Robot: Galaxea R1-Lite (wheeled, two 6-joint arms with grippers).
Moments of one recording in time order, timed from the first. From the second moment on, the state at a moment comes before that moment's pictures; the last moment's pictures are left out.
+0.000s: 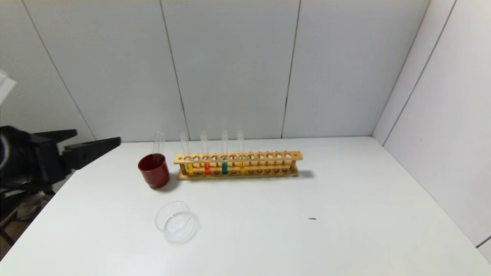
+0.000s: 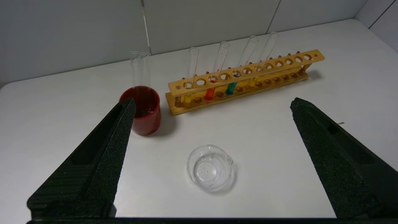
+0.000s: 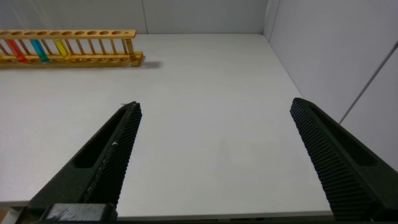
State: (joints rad) left arm -0.09 1.14 -0.74 -0.22 -0.26 -0.03; right arm 0.00 0.00 0.00 0.00 0.00 0.00
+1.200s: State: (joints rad) left arm -0.22 1.96 -0.87 -0.77 -0.10 -0.05; right arm 0.00 0.00 0.00 0.00 0.00 0.00
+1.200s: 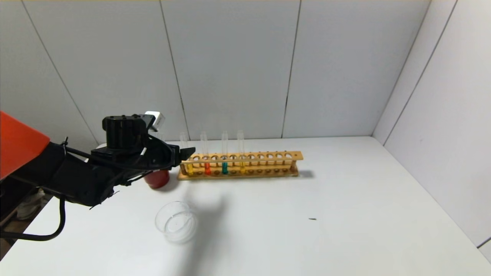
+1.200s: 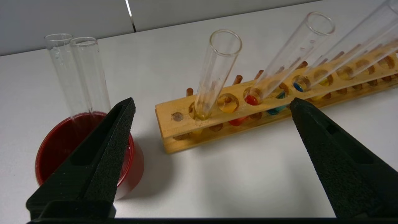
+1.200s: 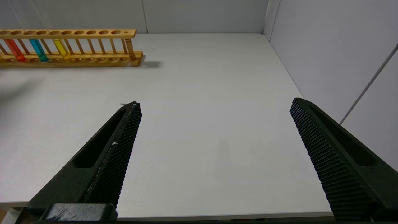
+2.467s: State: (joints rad) left arm -0.22 2.12 -1.07 -0.76 -0.07 -0.05; right arm 0.00 0.00 0.00 0.00 0.00 0.00
